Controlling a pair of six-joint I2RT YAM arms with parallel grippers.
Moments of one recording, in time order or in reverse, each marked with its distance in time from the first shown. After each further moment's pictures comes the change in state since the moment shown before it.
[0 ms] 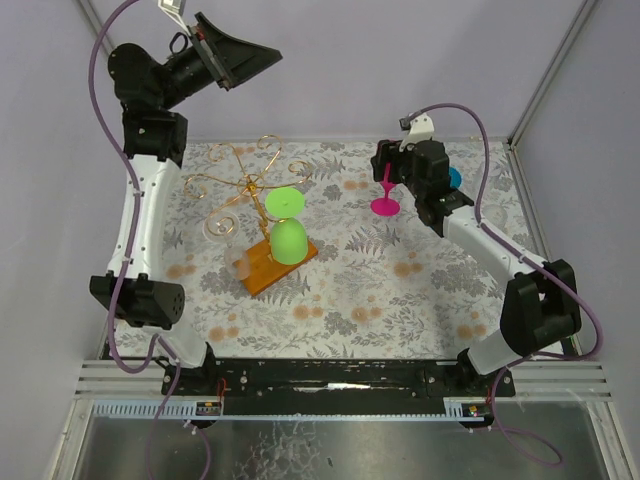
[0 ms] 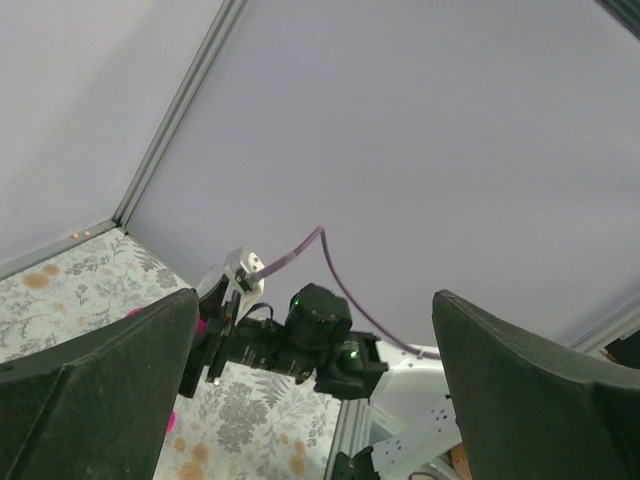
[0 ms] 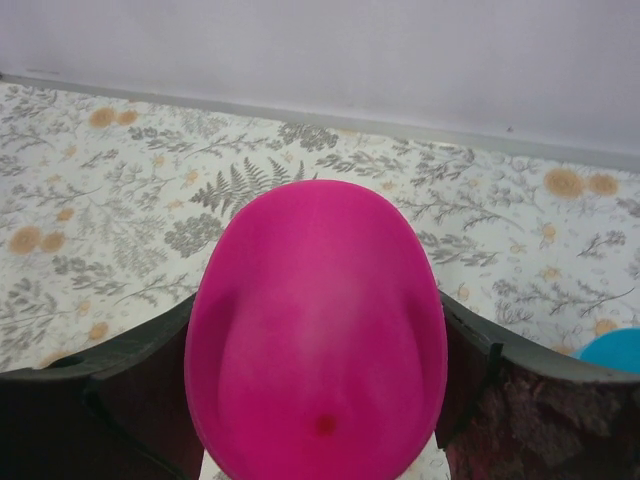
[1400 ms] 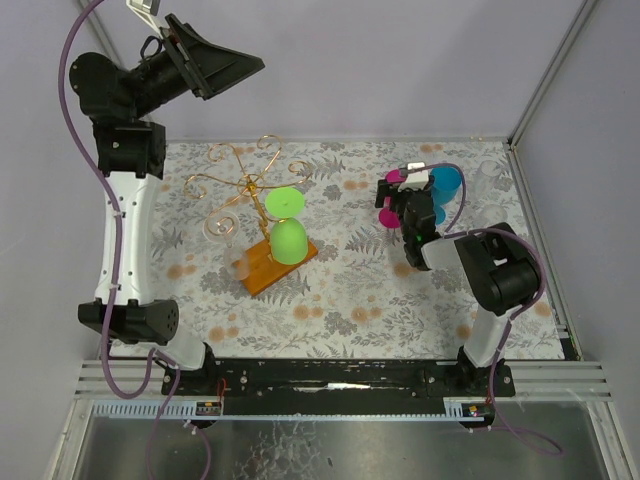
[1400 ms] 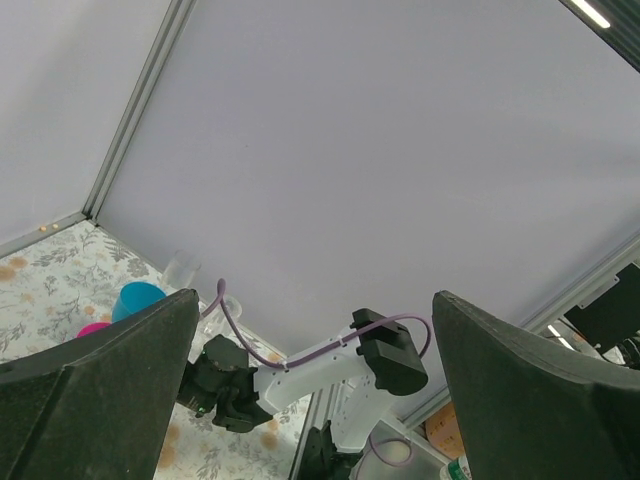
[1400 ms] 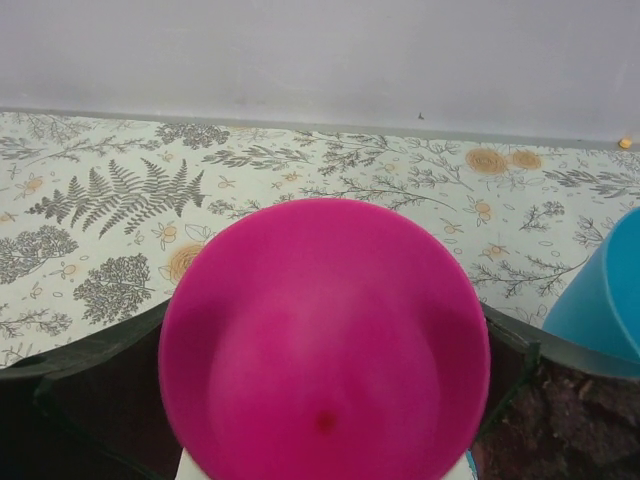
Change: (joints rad) left arm 0.070 -0.107 0.000 0.000 0.086 -0.115; right arm 0.006 0.291 -0.449 0.962 0.202 -0.148
